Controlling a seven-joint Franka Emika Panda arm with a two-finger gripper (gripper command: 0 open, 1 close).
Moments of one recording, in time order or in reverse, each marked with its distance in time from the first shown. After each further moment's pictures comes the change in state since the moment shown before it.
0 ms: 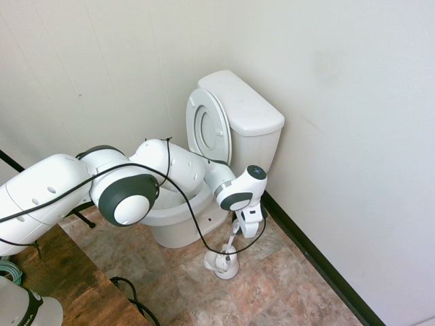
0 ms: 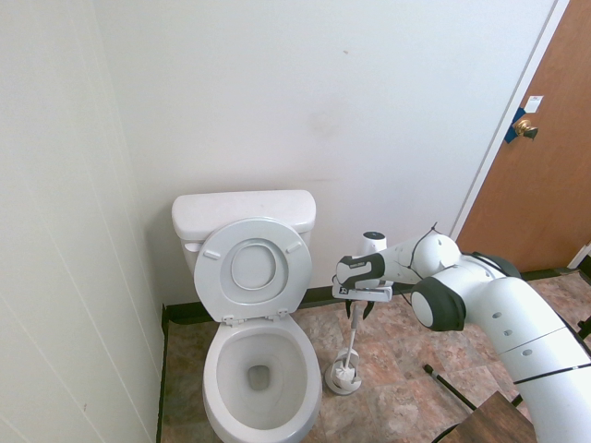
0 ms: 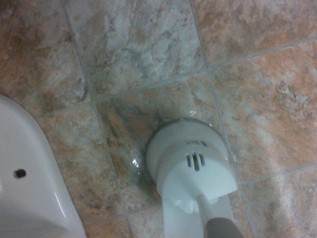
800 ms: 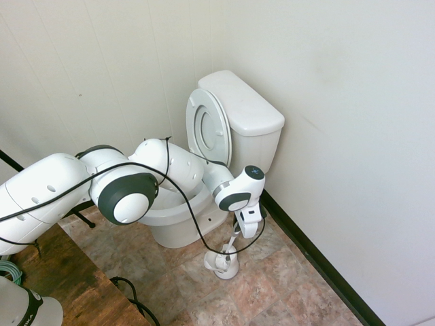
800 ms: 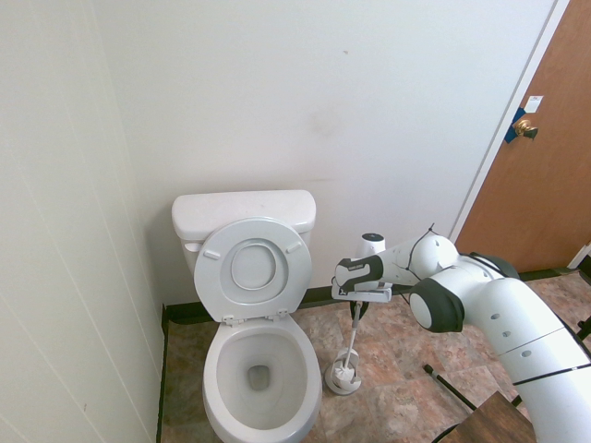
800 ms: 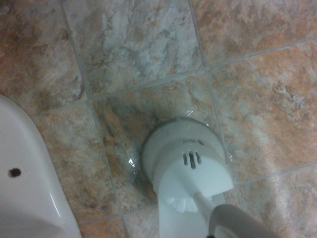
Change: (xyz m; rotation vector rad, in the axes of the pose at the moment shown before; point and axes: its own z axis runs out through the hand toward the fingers) arm 0.001 0.006 0.004 0.026 0.035 -0.003
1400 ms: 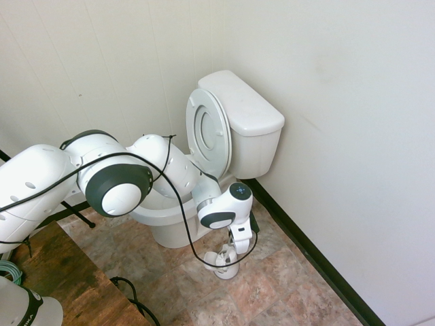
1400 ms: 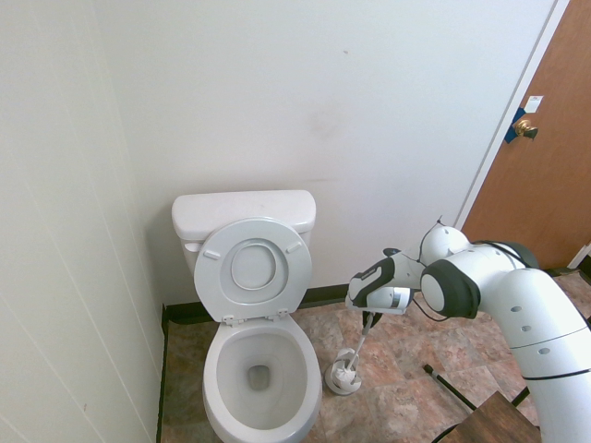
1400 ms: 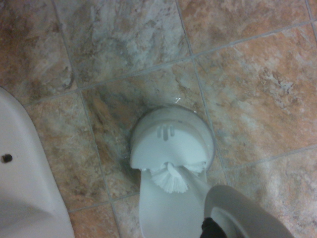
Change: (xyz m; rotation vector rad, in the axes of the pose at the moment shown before) arm -0.006 0.073 0.010 0.107 0.020 0.005
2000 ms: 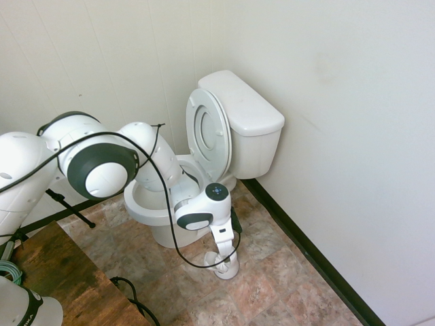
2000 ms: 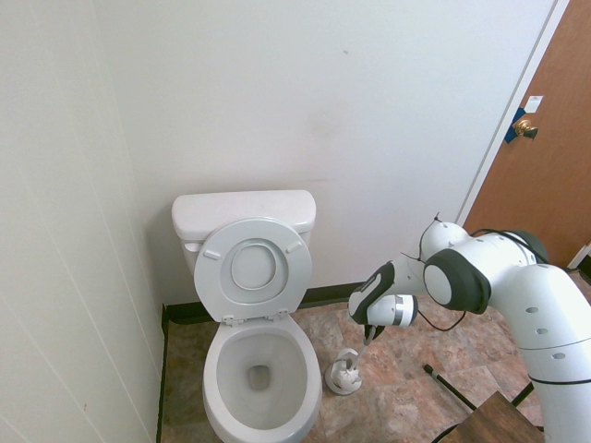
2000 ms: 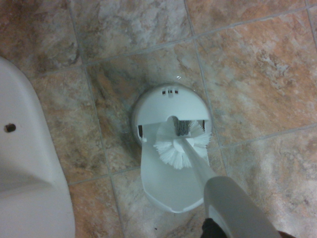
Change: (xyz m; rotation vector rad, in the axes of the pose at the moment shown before) arm -0.055 0.039 -0.023 0.027 0.055 -0.042
